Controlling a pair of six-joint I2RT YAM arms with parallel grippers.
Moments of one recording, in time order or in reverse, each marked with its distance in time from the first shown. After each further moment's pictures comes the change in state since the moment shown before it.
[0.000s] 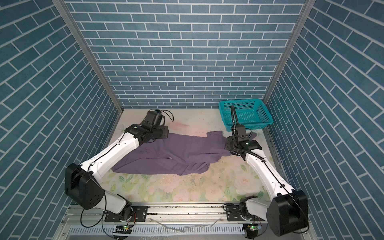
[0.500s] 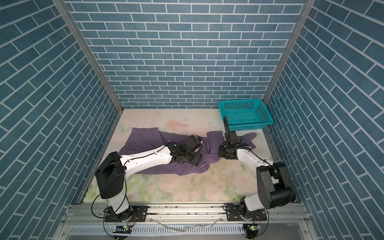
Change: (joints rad) left arm -0.430 0.278 0.032 0.083 0.058 0.013; right arm 0.000 0.264 -0.103 0.257 -0.162 0.030
